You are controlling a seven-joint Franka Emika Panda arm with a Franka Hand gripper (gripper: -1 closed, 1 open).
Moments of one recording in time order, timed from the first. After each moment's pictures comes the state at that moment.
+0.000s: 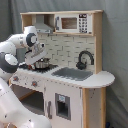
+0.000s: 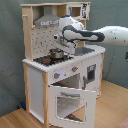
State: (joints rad) arm -1.56 -0.79 1.70 -1.35 0.64 1.62 -0.53
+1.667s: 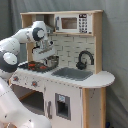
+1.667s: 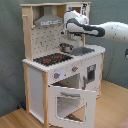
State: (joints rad) arm -1.56 -0.78 1.55 -1.39 0.63 1.43 -0.61
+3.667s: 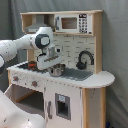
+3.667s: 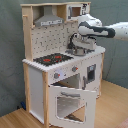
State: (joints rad) arm -1.22 -0.79 1.25 -1.84 0.60 1.54 -0.76
